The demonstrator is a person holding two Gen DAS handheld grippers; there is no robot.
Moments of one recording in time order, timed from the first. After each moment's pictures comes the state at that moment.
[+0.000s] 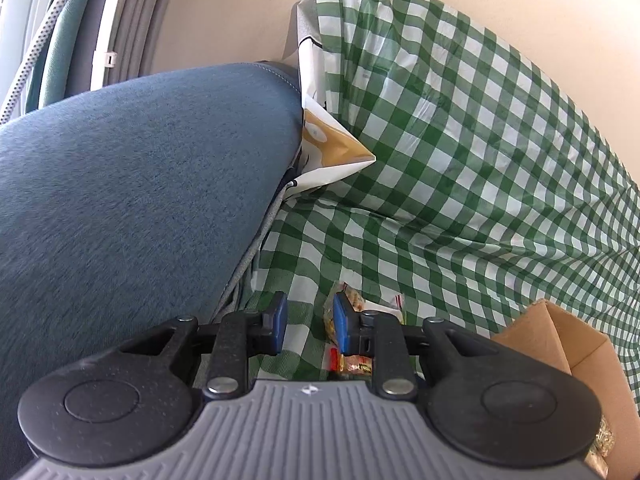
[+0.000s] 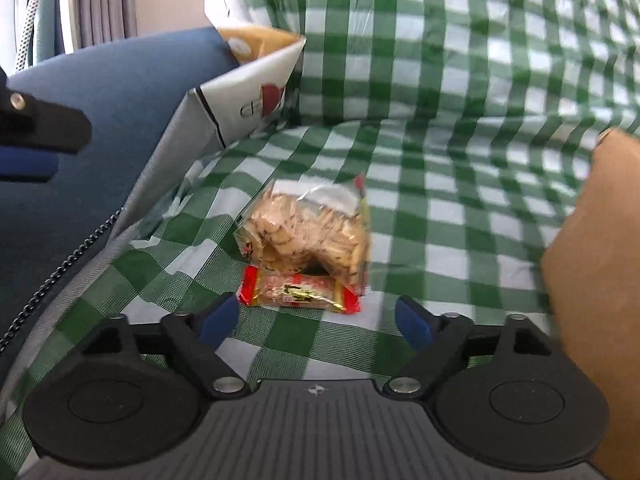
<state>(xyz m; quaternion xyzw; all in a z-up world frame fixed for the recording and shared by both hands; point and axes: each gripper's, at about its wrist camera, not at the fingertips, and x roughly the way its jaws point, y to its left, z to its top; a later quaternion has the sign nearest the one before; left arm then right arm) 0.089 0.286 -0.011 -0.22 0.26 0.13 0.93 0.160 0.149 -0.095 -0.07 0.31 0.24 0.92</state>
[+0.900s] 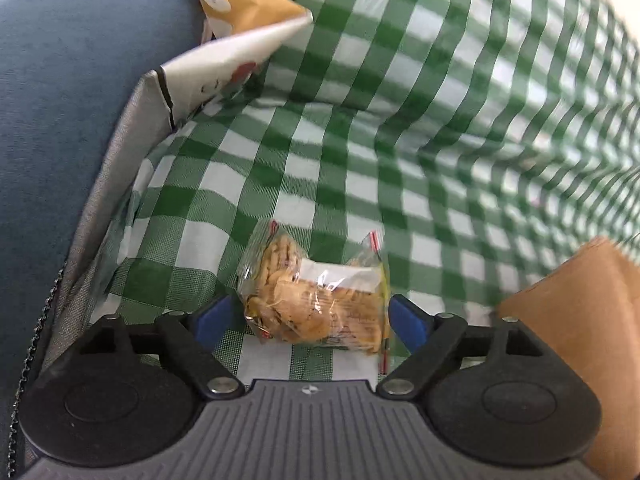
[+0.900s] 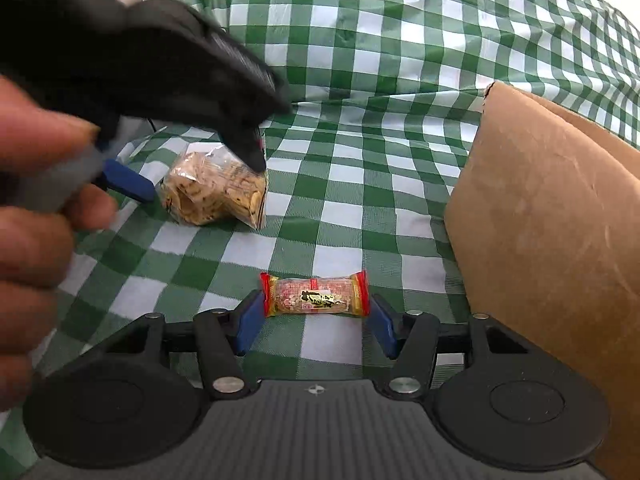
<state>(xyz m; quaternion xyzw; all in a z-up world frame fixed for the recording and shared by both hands) 0.229 0.233 -0.072 -0.17 0.40 0.10 0.90 0.132 0.096 -0.100 -0.09 0.30 0.15 0.94</state>
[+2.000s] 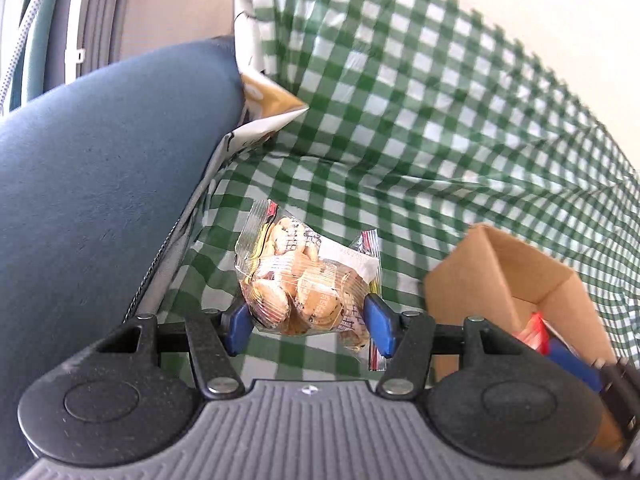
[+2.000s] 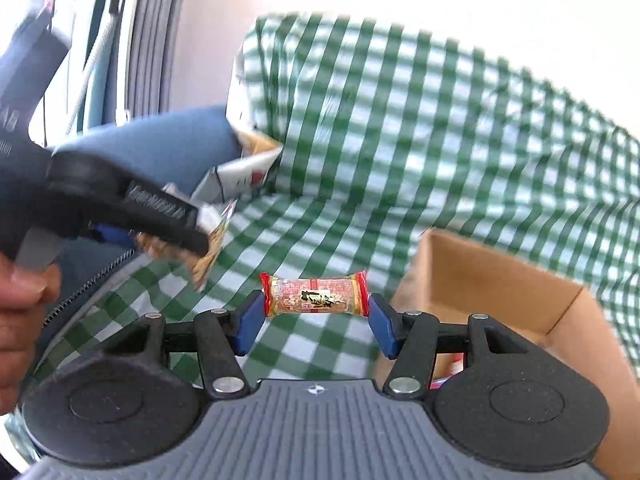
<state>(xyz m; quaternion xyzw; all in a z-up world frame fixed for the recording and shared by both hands) 0.045 0.202 0.026 -0.18 0.32 0.10 0.93 0.020 0.020 0.034 -0.14 0.20 0.24 0.94</state>
